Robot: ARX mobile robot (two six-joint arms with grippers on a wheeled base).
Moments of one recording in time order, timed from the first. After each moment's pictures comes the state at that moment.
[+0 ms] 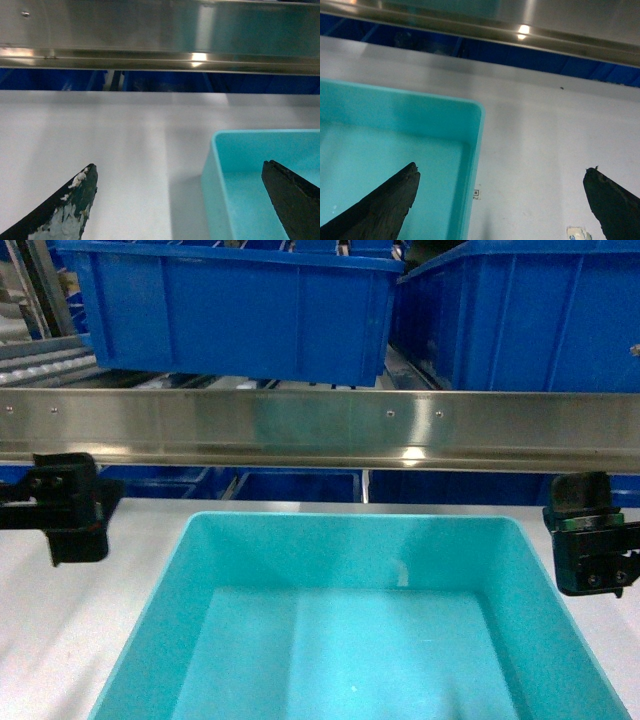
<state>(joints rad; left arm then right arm) -0.12 1.54 0.44 0.70 -0.03 -0.09 0.29 1.48 0.59 0.34 0.20 0.05</state>
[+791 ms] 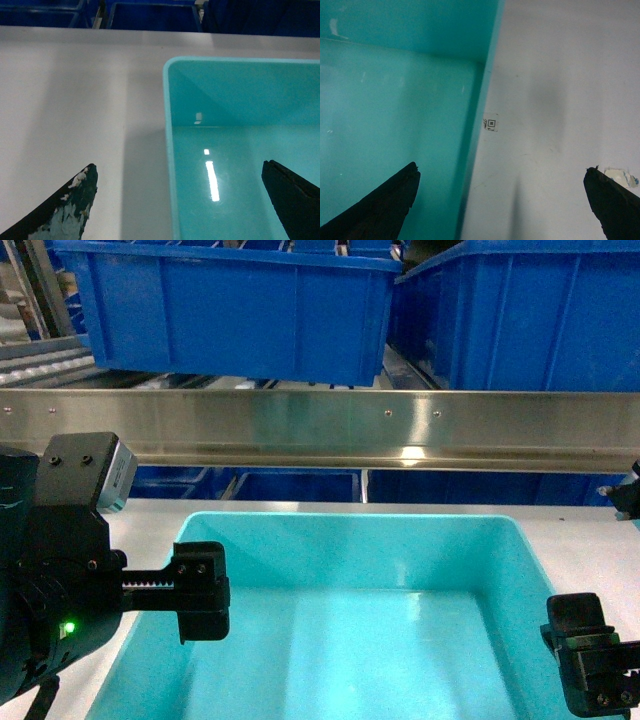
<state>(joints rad) -0.32 1.79 0.49 0.73 -0.20 -0.23 0.25 1.60 0.54 0.25 0.05 0.08</state>
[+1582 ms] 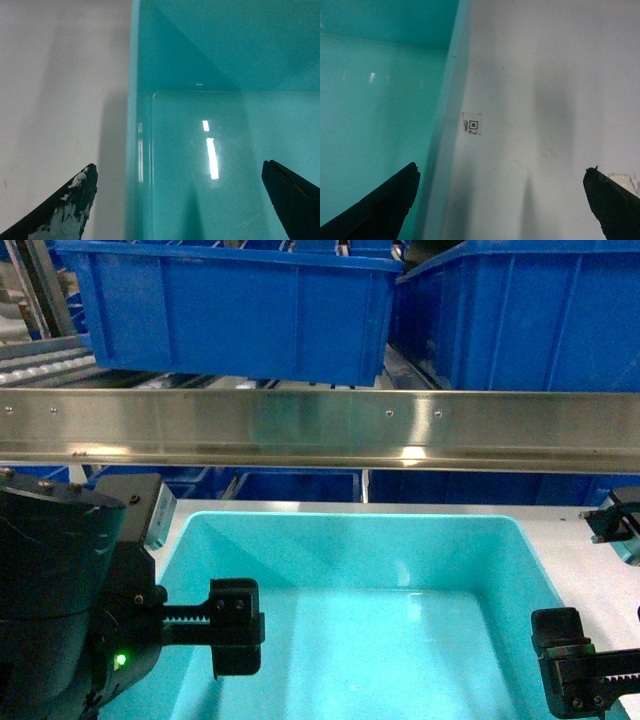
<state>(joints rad) -0.41 1.87 0.53 0.65 -0.26 -0.31 0.21 1.76 0.56 0.39 0.08 0.07</state>
